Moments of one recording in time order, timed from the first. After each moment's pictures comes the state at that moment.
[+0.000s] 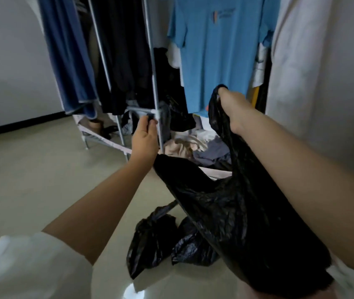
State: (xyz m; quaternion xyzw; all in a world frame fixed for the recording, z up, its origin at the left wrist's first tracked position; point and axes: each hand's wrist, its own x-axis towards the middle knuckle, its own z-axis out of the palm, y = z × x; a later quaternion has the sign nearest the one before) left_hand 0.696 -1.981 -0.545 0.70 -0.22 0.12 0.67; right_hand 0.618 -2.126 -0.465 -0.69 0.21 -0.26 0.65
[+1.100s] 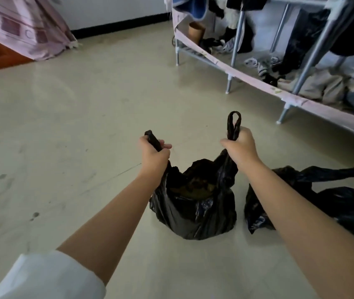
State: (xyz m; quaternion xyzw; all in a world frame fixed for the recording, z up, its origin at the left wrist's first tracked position) left_hand 0.846 -1.631 -0.782 0.72 0.14 0.01 0.68; right_hand 0.851 -1.805 -0.769 -0.81 0.14 -0.08 0.56
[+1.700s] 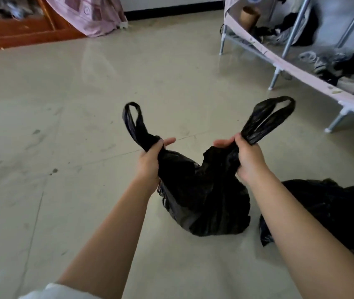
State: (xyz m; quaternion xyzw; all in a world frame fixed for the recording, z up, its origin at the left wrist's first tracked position) left_hand 0.811 -1.619 -0.842 0.58 0.19 0.05 0.79; right_hand 0.860 -1.791 -0.841 -0.60 0.11 0.07 0.79
